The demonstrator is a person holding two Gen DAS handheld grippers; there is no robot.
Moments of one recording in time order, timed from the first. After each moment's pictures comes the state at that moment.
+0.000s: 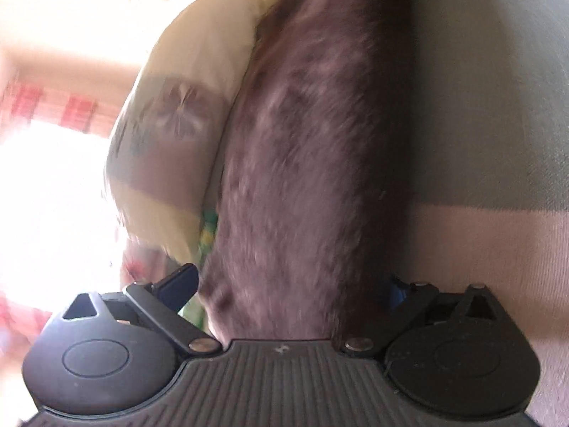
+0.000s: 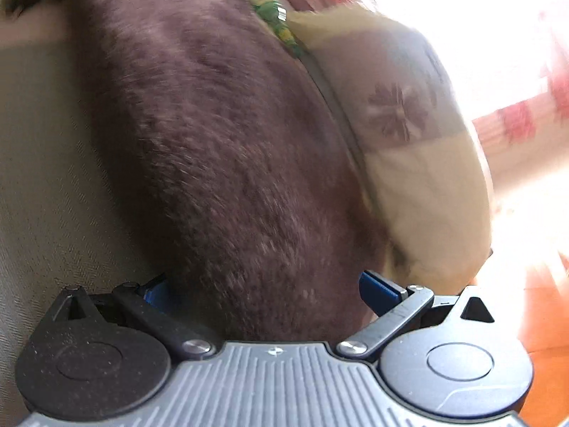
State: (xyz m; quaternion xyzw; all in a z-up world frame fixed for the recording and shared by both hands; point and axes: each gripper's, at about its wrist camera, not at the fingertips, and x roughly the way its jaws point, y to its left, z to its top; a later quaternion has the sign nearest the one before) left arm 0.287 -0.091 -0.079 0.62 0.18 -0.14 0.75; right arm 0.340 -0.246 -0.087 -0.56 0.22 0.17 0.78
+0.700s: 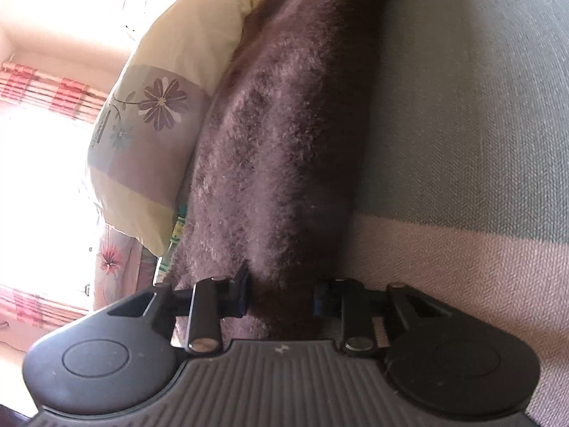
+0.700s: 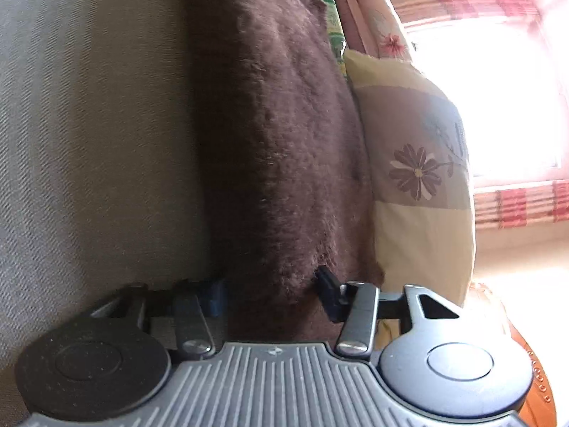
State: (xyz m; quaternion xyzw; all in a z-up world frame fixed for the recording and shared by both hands) left arm 0.269 -0.101 -0.090 0.58 0.22 -0.15 0.77; right arm 0.316 -0.249 -0.109 -0.64 0.17 0.20 0.72
